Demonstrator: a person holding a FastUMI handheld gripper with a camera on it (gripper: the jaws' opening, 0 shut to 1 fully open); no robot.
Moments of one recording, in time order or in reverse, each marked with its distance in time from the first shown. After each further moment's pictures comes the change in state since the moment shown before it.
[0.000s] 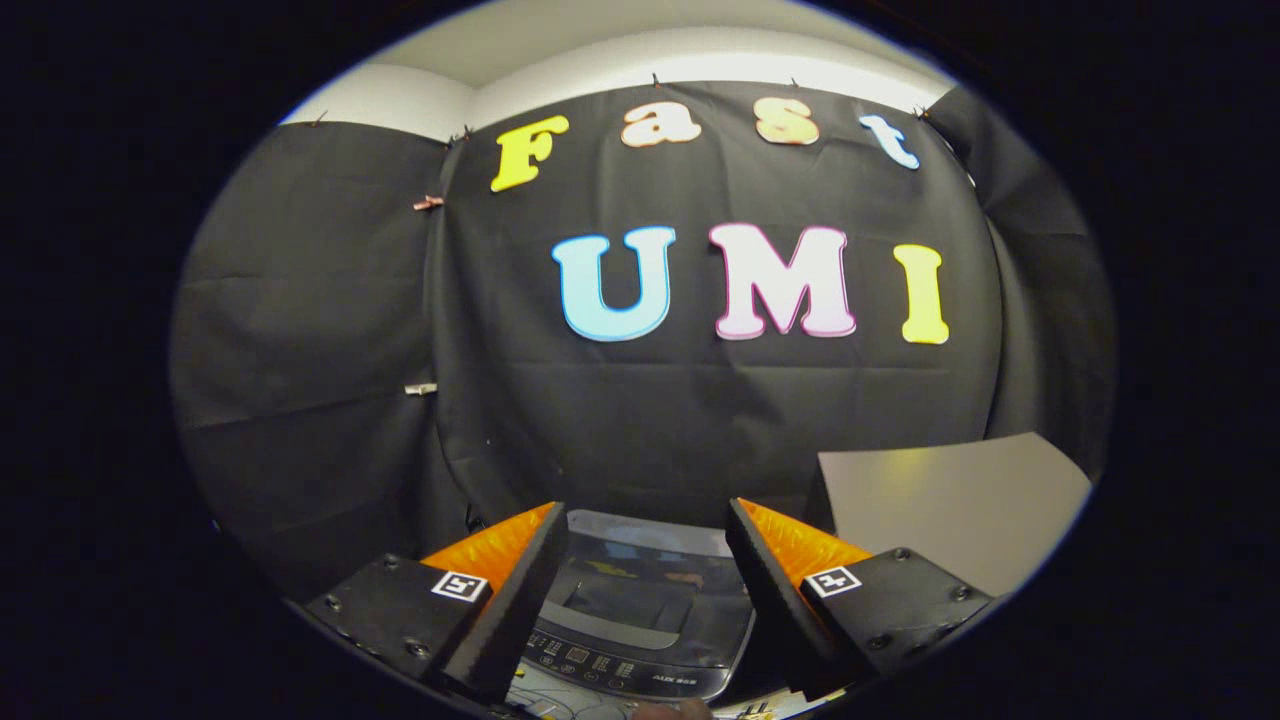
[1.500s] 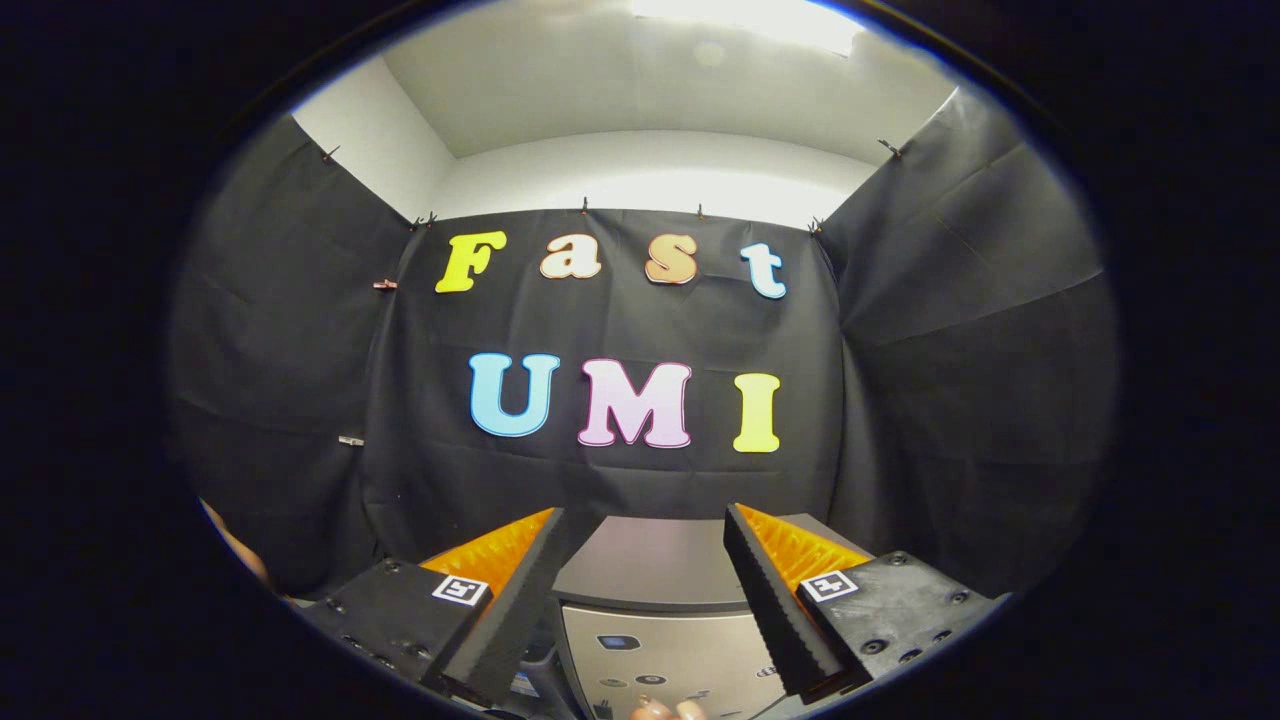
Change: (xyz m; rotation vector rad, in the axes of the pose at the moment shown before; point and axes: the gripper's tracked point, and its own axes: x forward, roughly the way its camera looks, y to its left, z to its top) arm -0.241 -0.153 0.063 -0.104 -0.317 -0.252
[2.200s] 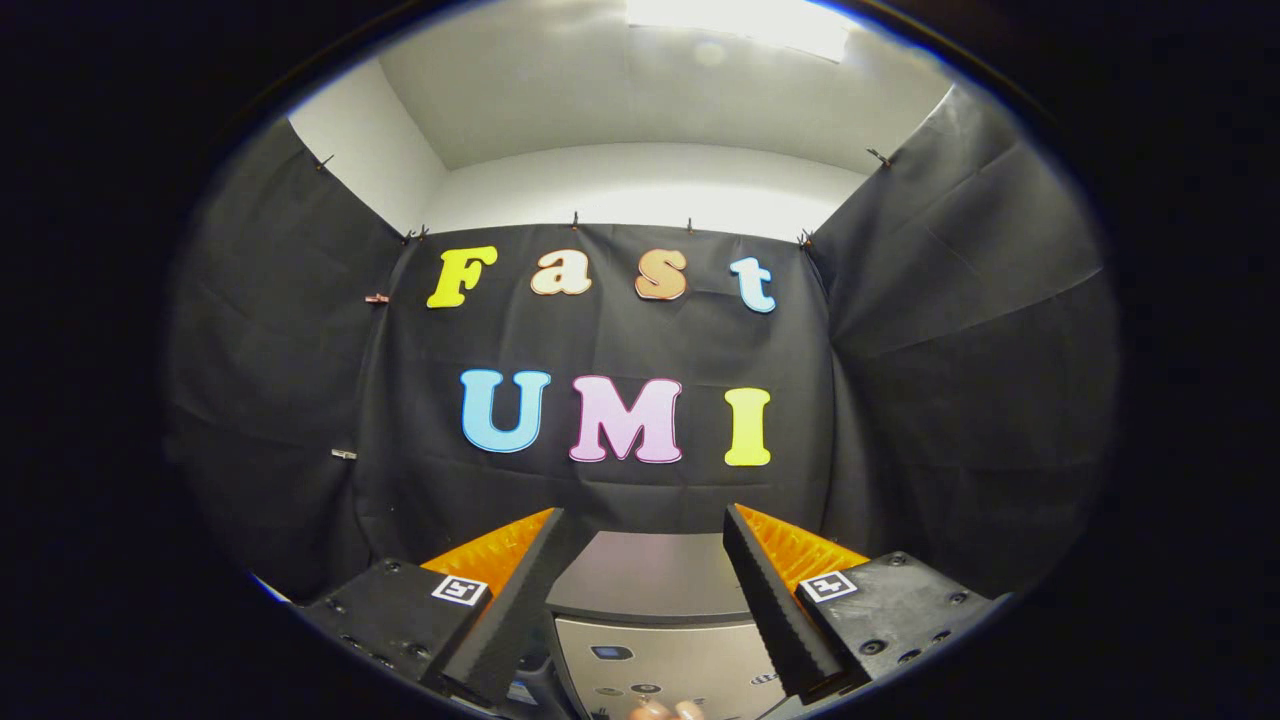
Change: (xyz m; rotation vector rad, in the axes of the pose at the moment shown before) arm -0.003 -0.006 0.016 0.006 -0.035 -0.020
